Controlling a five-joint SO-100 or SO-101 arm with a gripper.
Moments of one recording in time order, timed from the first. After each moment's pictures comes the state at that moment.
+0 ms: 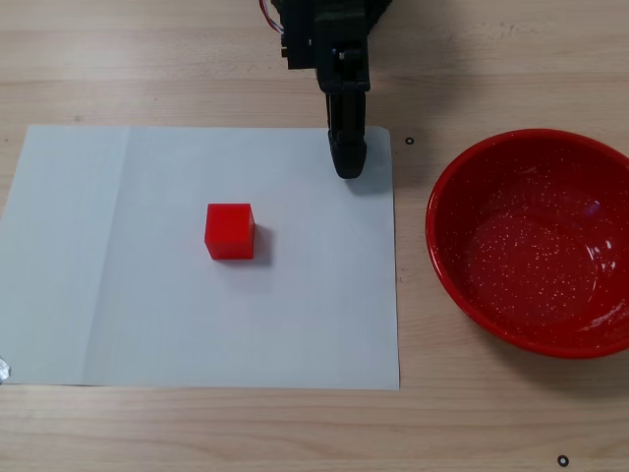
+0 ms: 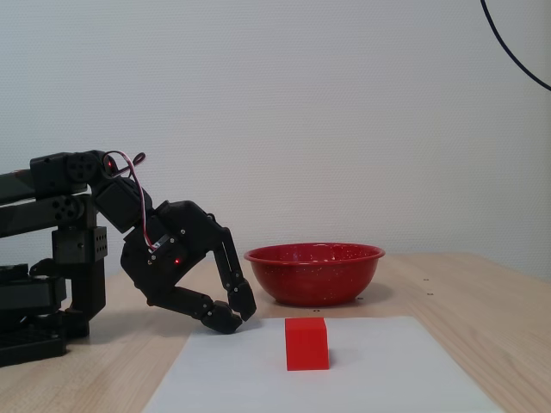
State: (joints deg) arm 7.0 187.6 177.3 50.4 -6.2
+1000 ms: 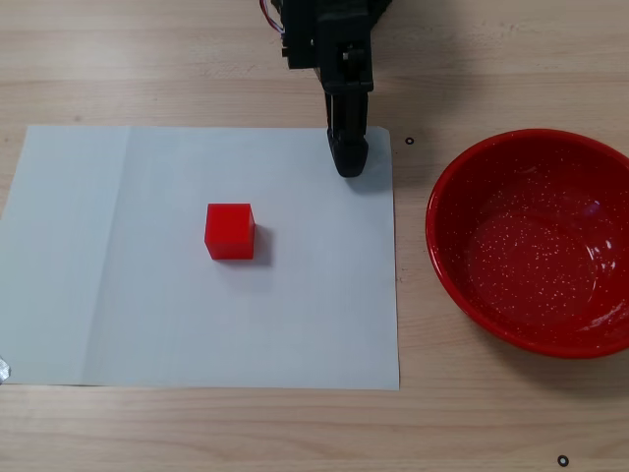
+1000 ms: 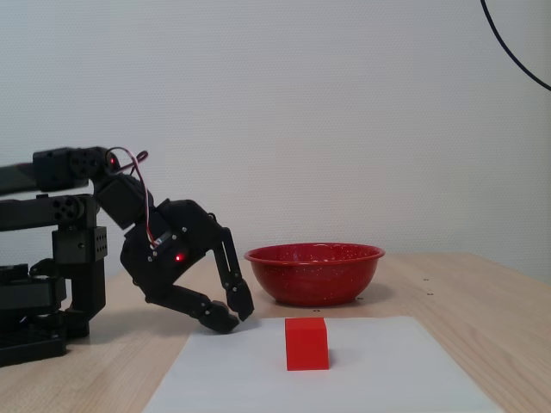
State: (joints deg) arm 7.5 180.7 173.5 50.4 -4.2
